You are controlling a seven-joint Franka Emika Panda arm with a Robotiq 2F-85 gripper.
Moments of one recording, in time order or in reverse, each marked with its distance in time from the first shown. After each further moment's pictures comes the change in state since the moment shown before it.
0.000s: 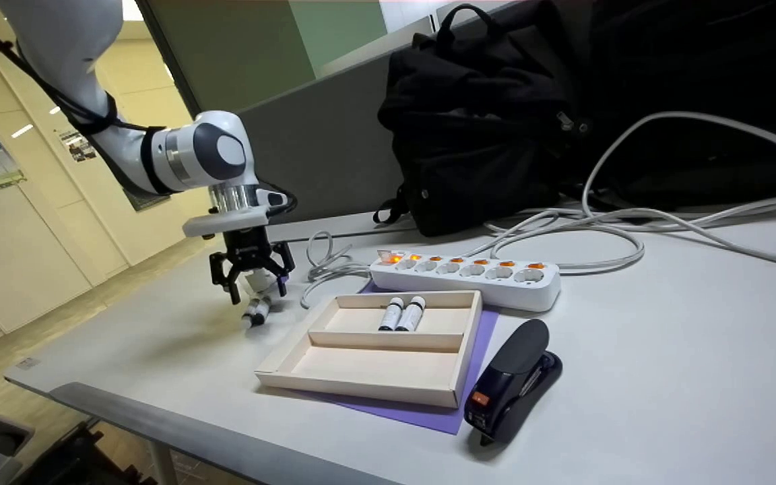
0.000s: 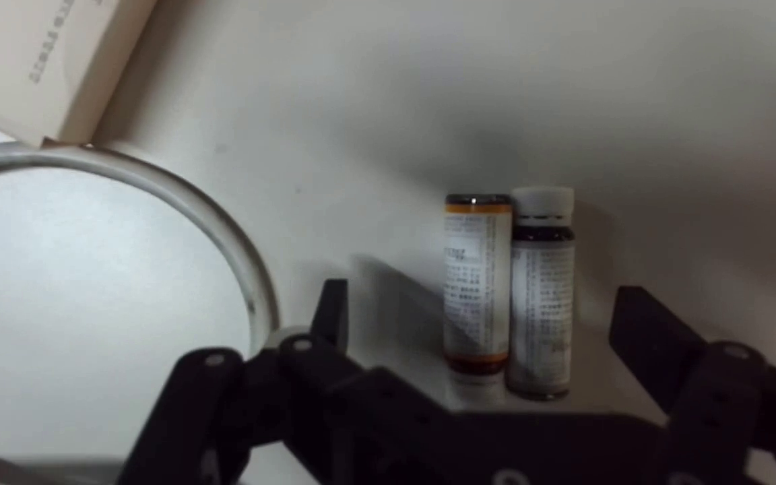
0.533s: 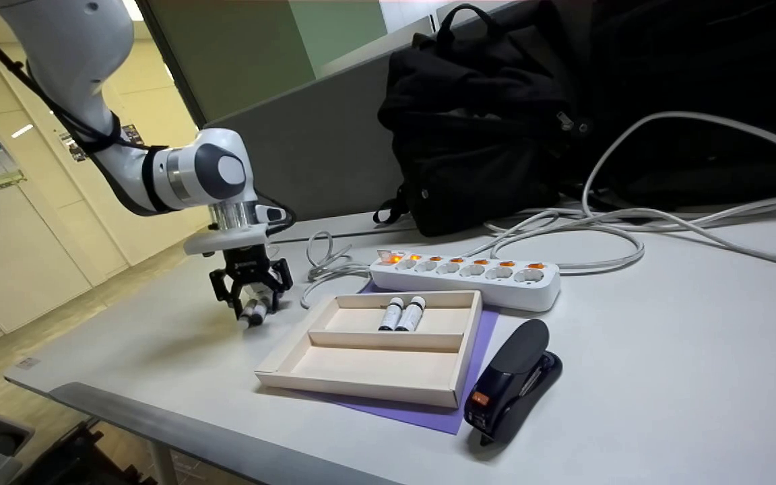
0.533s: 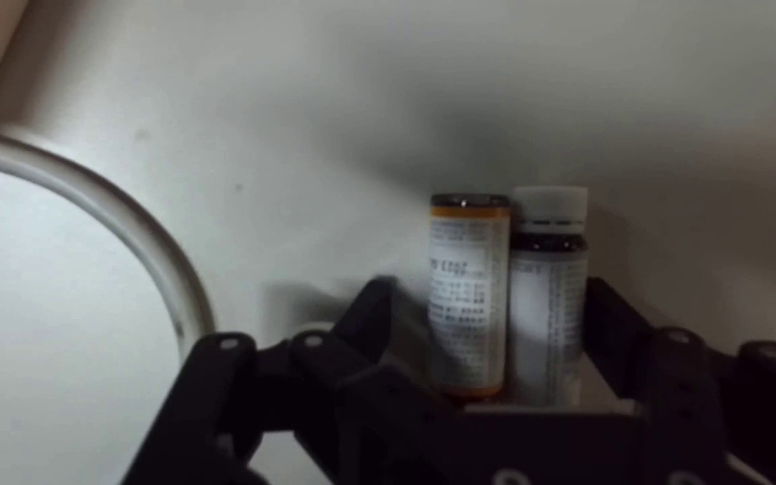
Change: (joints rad) arm 0.007 0.055 0.014 -0.005 0.004 0.076 0.000
